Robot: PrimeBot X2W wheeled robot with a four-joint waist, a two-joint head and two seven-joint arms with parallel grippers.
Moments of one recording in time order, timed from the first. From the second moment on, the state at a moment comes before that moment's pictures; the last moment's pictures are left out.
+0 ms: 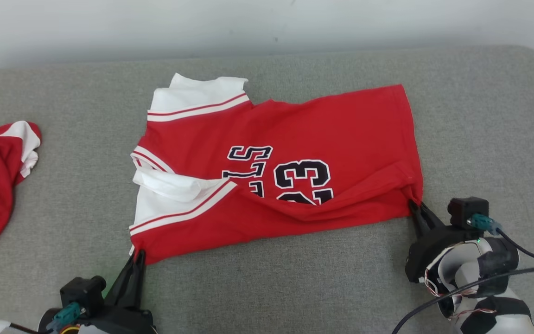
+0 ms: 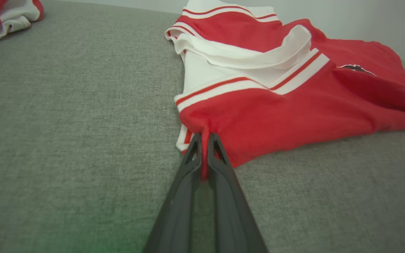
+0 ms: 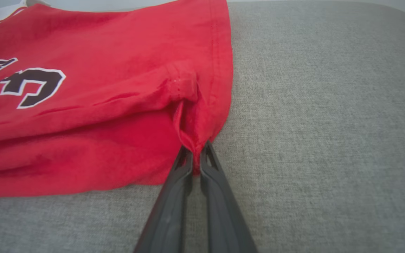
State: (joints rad) left arm -0.34 0.11 -0.09 0.51 -0.20 -0.12 -0.26; right arm -0.61 -0.23 0.36 0.89 0.30 0.13 -0.20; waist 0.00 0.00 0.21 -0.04
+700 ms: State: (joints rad) left arm -0.01 0.07 -0.05 0.33 -0.24 -0.10 -0.26; right arm -0.16 -0.30 0.27 0.48 0.52 0.13 -0.08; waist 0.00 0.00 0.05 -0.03
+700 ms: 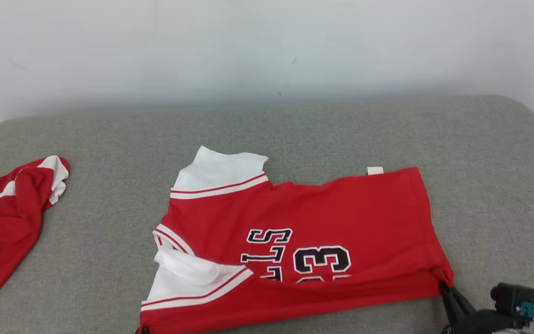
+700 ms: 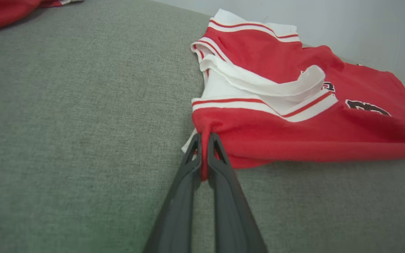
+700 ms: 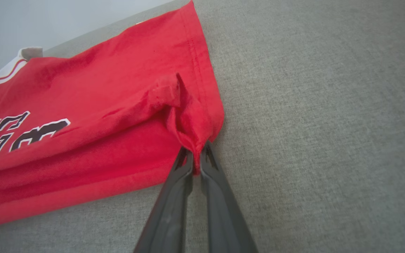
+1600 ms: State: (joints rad) left arm 0.00 0.06 -0.03 0.16 -0.21 -0.07 -0.26; right arm -0.03 -0.17 0.12 0.18 0.27 0.13 -0.06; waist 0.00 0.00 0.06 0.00
